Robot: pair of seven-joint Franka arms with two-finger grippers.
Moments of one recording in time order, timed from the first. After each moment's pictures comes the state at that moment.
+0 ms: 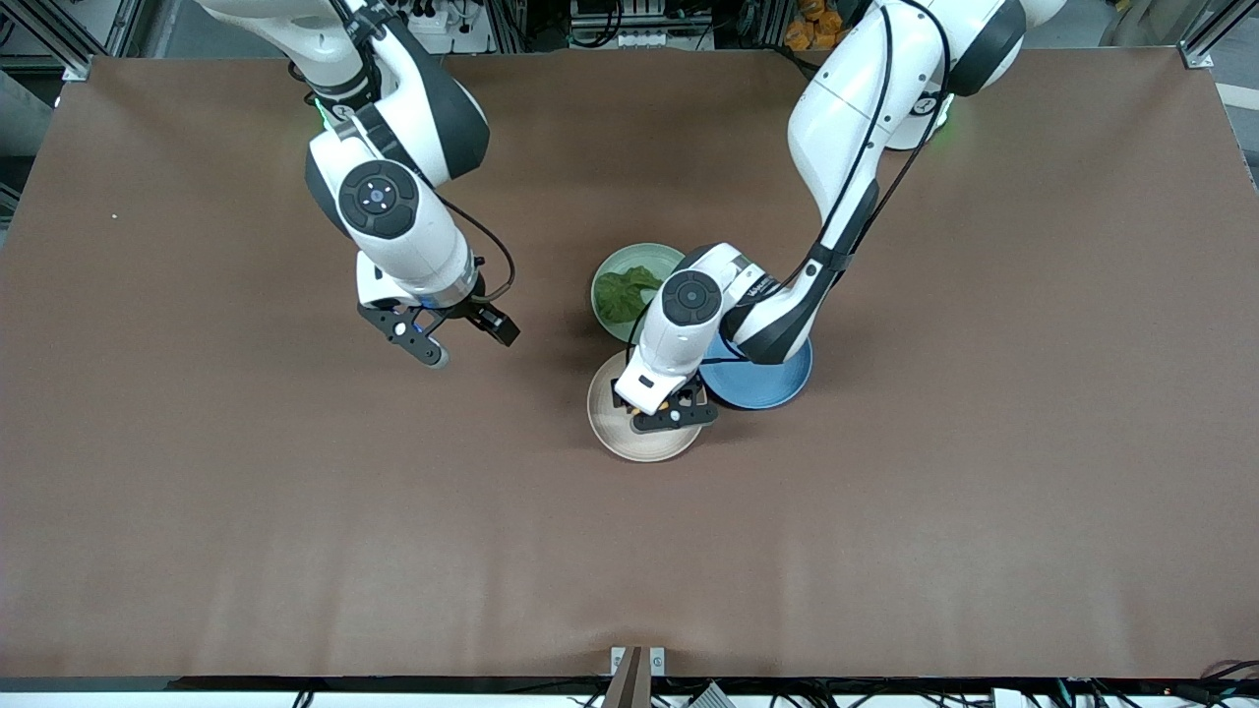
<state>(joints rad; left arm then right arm) -0.61 0.88 -0.14 -1.41 0.09 2.47 -0.91 0.19 0.28 0.37 -1.80 -0.07 1.99 1.22</state>
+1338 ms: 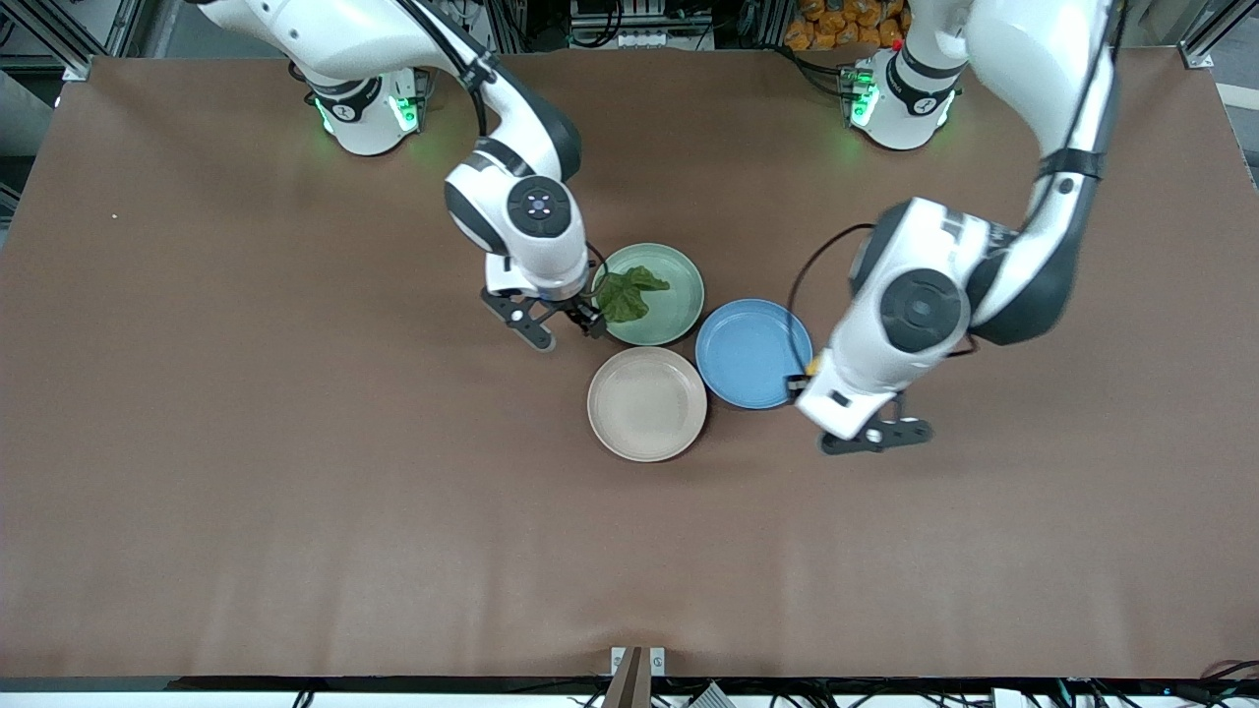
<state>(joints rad) -0.30 0.51 -0.13 -1.46 0.09 1.88 -0.55 0.37 0.51 0.41 -1.79 -0.22 2.19 1.60</state>
